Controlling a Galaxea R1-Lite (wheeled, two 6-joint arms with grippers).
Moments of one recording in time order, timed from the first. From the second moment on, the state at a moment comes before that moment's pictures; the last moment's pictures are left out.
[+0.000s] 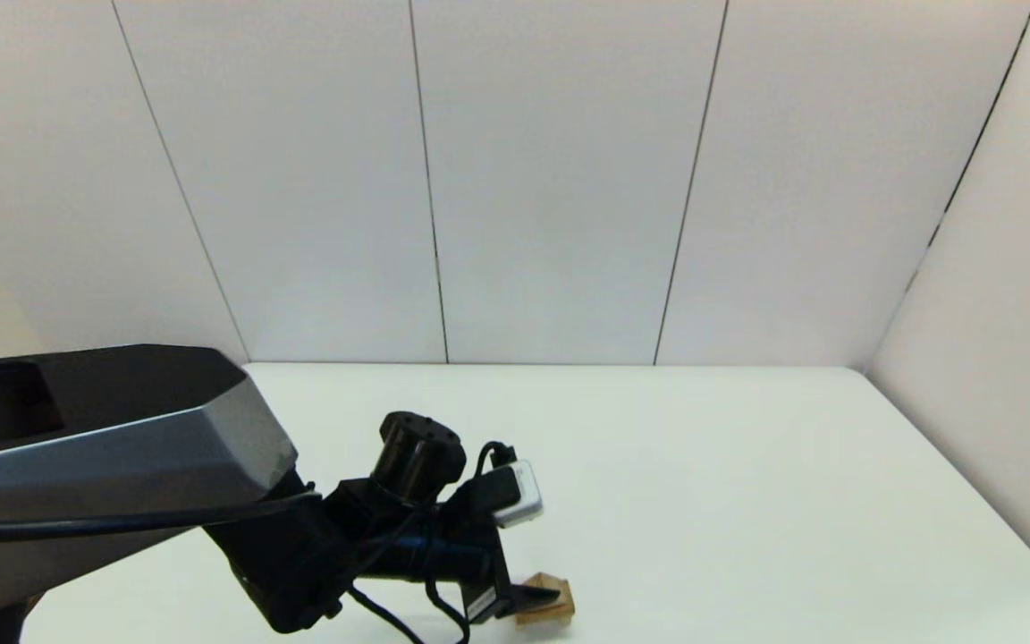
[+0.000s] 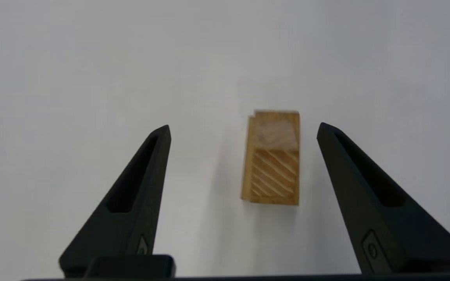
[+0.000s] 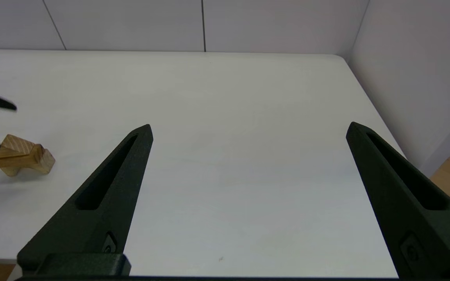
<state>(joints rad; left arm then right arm) -0.66 2.17 -0.71 -0.78 -0.48 0.47 0.00 0.00 -0.04 0.10 0.00 -0.01</state>
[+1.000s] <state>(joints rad) -0.52 0.99 -0.73 -0.27 -0.01 0.20 0.00 0.00 -0.04 0.10 0.00 -0.01</state>
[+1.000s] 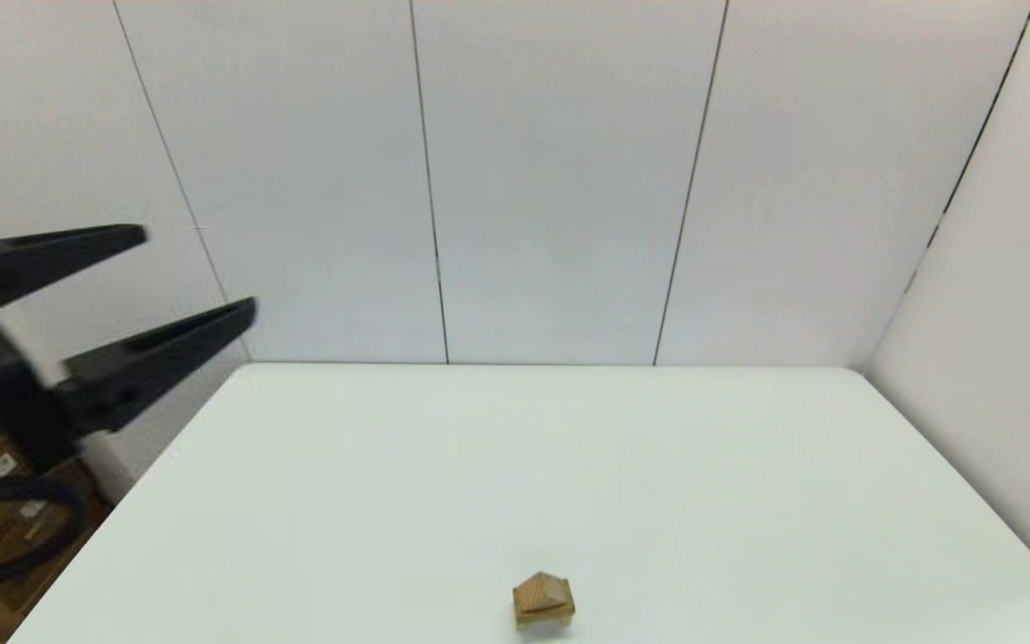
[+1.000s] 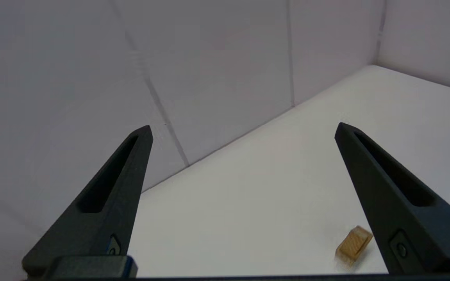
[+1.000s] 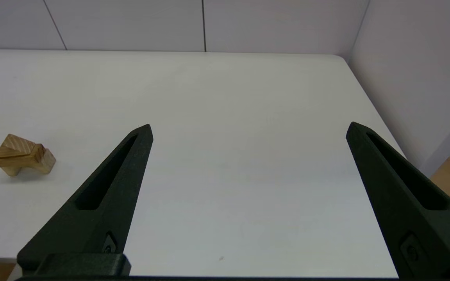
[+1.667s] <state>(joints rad) -0.05 0.30 -0.64 0.28 0.16 0.20 0.00 0.00 -0.04 0.10 0.00 -0.01</state>
